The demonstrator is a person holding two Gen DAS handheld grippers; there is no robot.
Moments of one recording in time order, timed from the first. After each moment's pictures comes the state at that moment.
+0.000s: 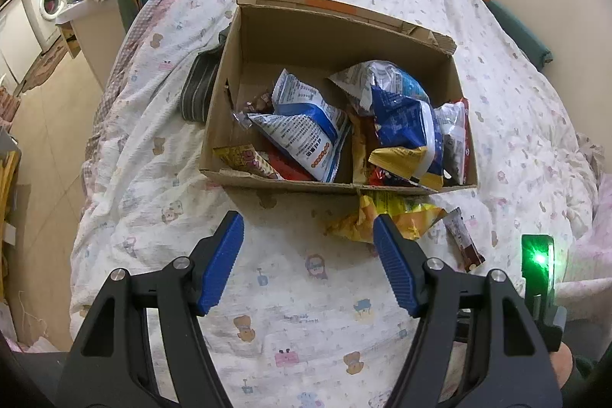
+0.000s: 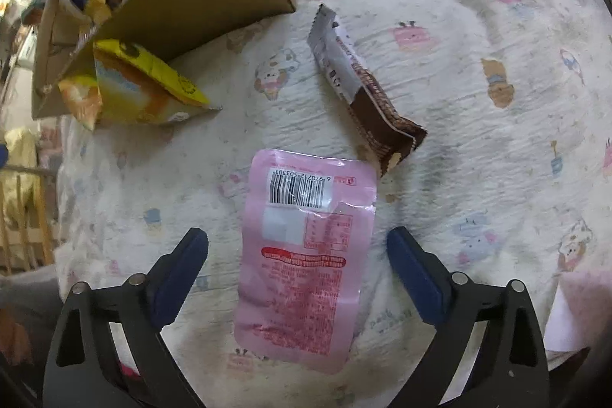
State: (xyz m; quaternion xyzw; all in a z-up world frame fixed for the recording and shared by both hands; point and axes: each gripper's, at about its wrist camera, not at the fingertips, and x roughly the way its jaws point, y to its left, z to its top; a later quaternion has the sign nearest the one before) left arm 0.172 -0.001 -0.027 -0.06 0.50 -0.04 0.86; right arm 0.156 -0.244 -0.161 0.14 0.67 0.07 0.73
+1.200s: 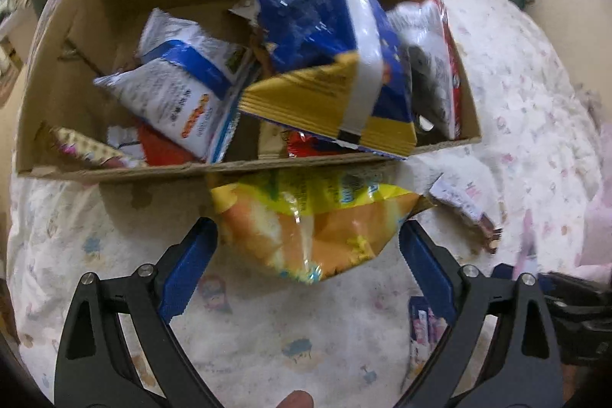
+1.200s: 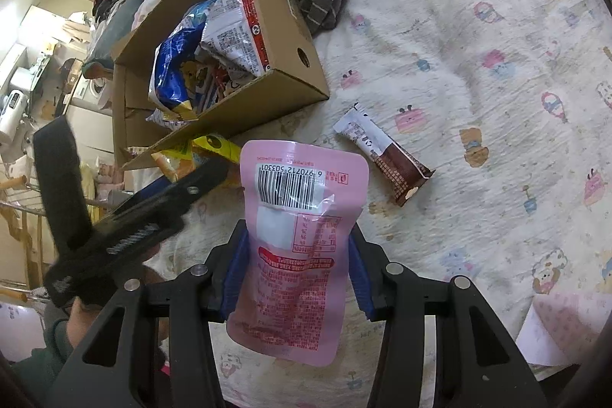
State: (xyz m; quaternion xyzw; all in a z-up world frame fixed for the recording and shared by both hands) left arm 0.216 -0.094 -0.119 -0.02 0.55 -0.11 0.83; right arm 0.156 -0.287 -0.103 0.25 0.59 0.14 0.76
